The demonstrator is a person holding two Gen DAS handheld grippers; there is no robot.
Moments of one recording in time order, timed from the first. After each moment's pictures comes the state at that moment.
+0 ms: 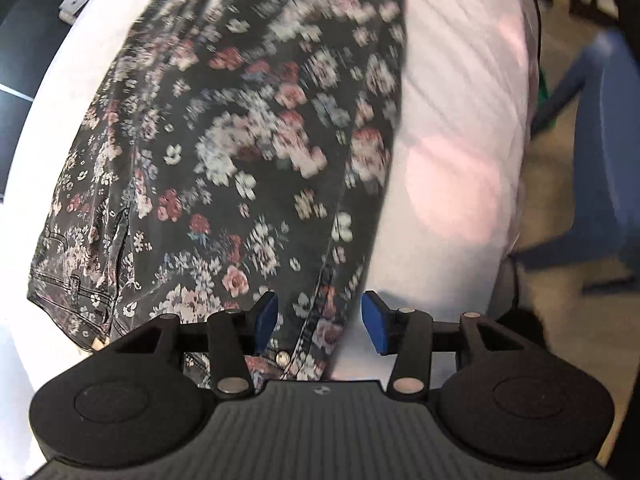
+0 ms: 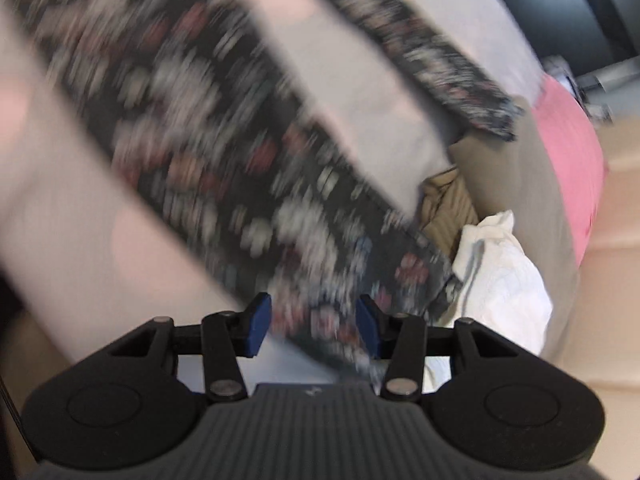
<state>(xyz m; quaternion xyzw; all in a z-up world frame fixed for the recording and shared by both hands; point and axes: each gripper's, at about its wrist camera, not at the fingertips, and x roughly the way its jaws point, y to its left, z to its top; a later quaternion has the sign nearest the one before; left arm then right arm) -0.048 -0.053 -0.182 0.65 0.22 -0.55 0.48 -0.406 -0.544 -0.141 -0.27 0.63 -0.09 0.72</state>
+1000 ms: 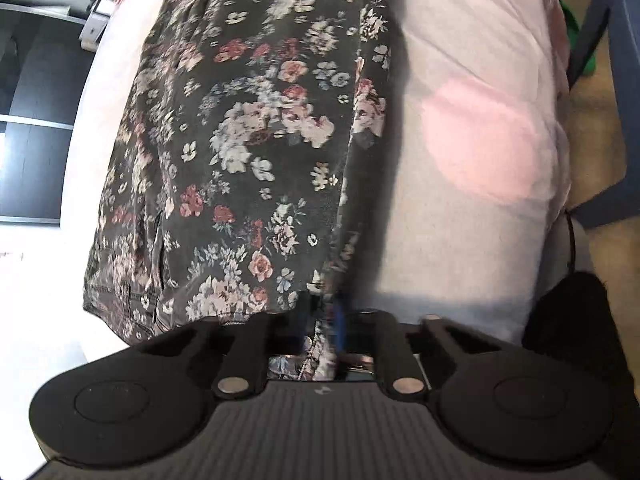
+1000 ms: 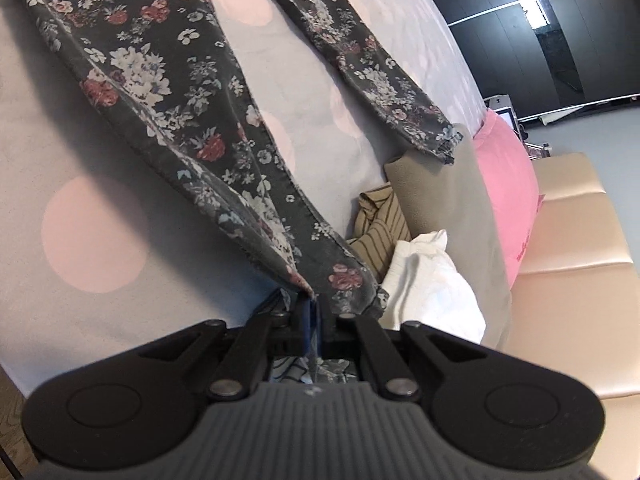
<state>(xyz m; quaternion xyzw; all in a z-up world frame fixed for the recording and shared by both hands) -0.062 -0.045 -0.203 0.69 0.14 -0.48 0.52 -0.406 -0.551 -0.144 -0.35 0.56 -0.17 0.73</state>
